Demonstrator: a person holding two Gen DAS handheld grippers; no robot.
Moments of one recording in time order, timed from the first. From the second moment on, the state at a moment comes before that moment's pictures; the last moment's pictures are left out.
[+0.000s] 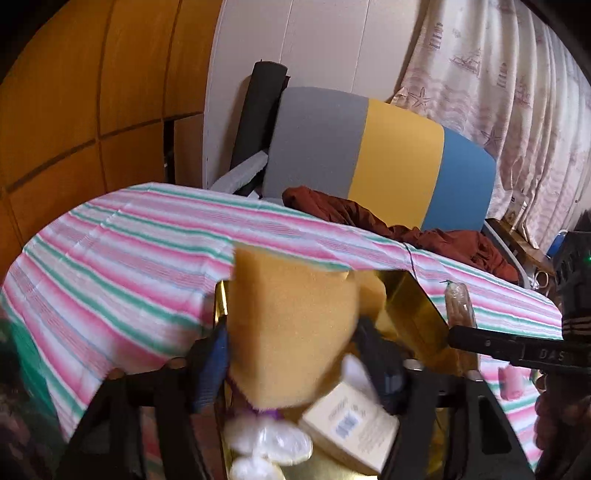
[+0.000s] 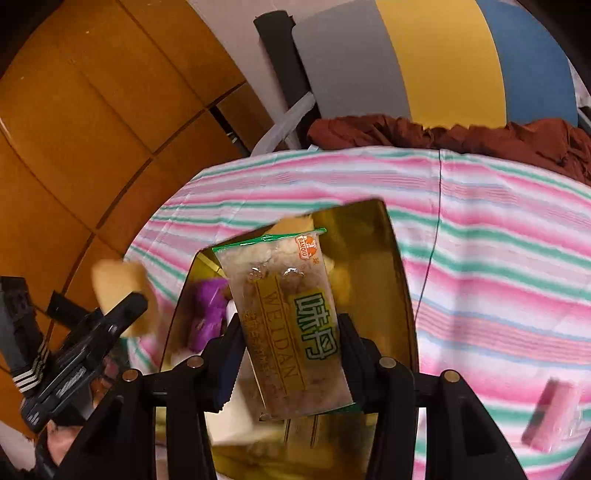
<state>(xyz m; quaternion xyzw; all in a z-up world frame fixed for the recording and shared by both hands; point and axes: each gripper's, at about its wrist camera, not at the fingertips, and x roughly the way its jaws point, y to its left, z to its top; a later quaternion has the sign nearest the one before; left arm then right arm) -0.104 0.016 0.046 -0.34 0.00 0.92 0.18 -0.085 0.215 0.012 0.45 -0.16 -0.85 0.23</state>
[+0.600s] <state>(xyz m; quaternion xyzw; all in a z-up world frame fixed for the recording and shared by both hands) -0.058 0.013 0.047 -0.29 0.02 0.95 0.12 -0.033 0.197 0.027 0.33 -0.02 -0.93 0.16</state>
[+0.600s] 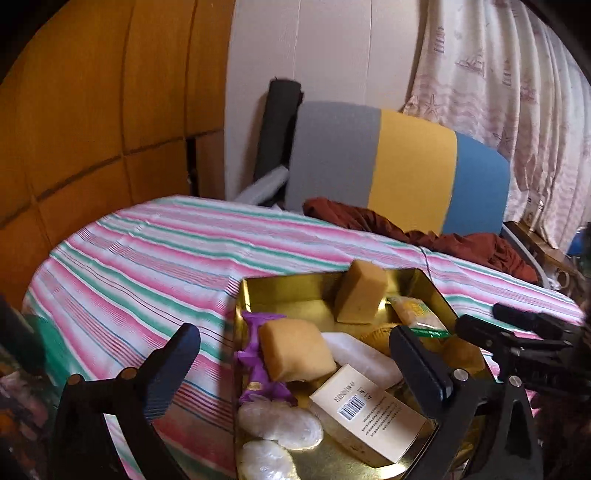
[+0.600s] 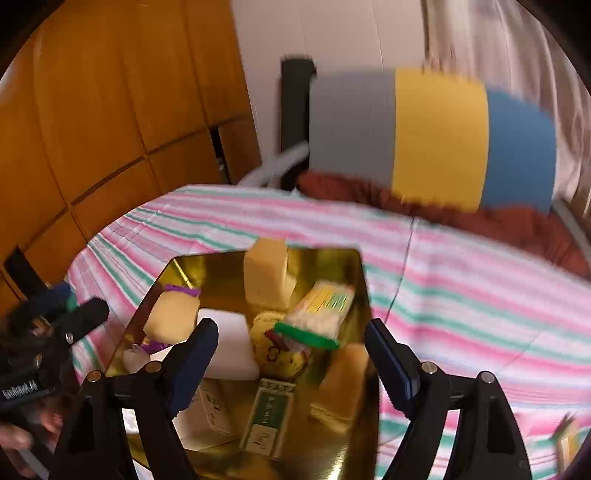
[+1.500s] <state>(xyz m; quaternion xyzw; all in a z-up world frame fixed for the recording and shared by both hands) 0.010 0.049 0.044 -0.29 0.06 0.95 0.15 0.042 0.239 0.016 0.32 -0.04 -0.94 0.10</state>
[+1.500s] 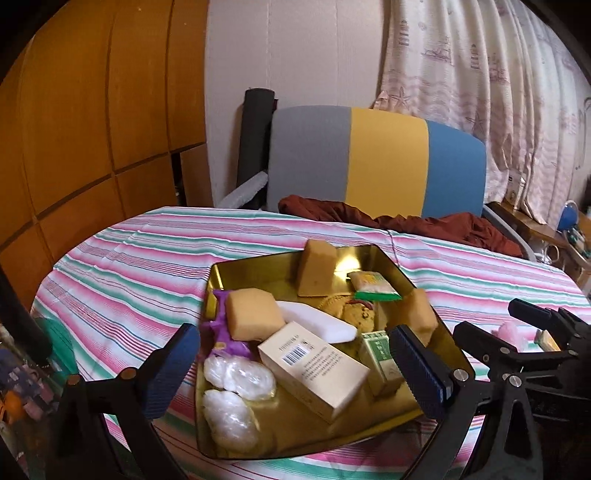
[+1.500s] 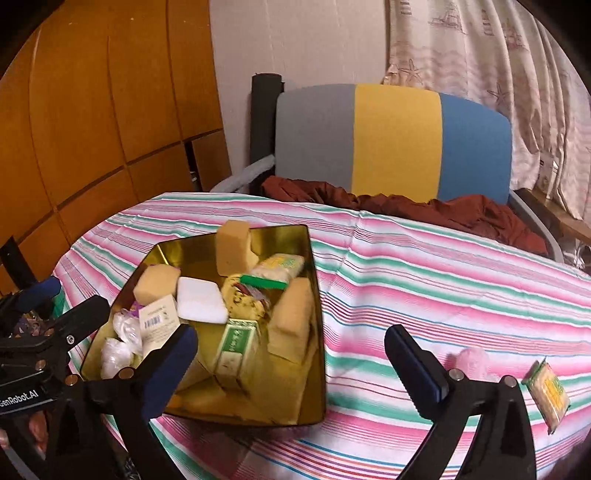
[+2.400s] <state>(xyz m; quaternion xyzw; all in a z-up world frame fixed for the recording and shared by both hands) 0.024 0.097 0.040 -0.29 0.10 0.93 0.21 0.053 0.421 0.008 0.35 -0.16 -0.92 -0.06</state>
